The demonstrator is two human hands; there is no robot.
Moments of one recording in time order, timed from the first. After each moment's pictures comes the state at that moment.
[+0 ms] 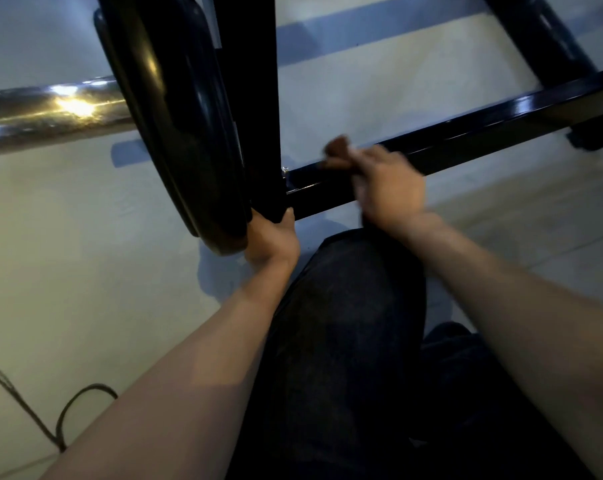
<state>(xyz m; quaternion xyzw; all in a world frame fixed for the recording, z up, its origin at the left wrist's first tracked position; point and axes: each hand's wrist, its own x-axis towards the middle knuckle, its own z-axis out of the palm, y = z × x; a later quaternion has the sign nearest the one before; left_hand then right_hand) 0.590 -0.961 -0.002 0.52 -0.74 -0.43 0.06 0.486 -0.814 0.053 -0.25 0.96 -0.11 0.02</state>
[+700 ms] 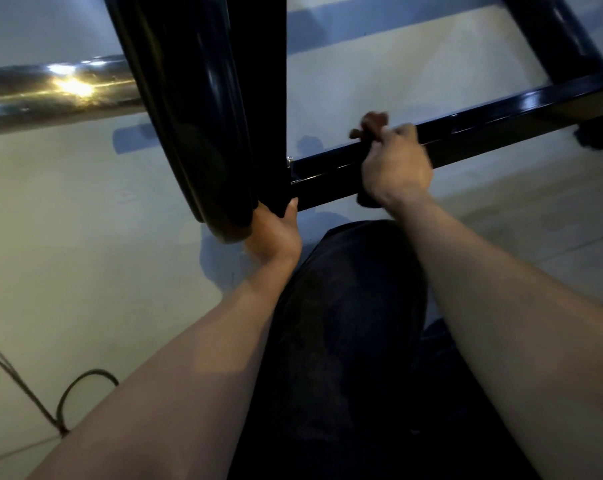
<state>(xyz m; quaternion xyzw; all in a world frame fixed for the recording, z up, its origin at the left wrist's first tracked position) 0.601 -0.958 0.001 0.48 -0.79 -0.38 0.09 0.469 -0.838 0.061 -0.03 0.99 -0.13 0.06</state>
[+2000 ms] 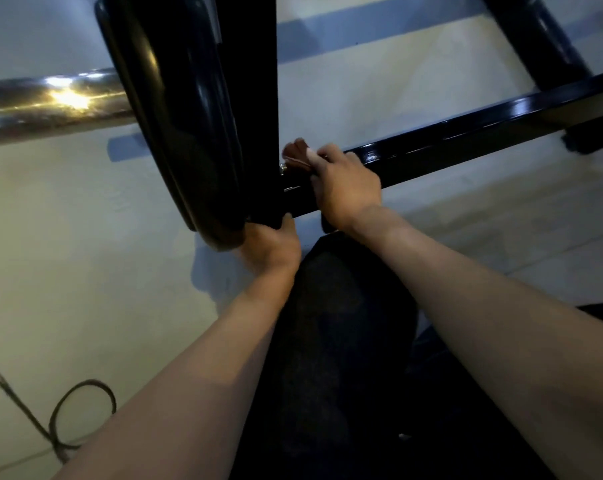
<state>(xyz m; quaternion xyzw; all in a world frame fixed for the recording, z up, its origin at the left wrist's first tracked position) 0.603 -0.945 0.009 0.57 -0.69 -0.44 0.08 0.499 -0.864 0.054 -0.29 0.95 -0.07 0.08</state>
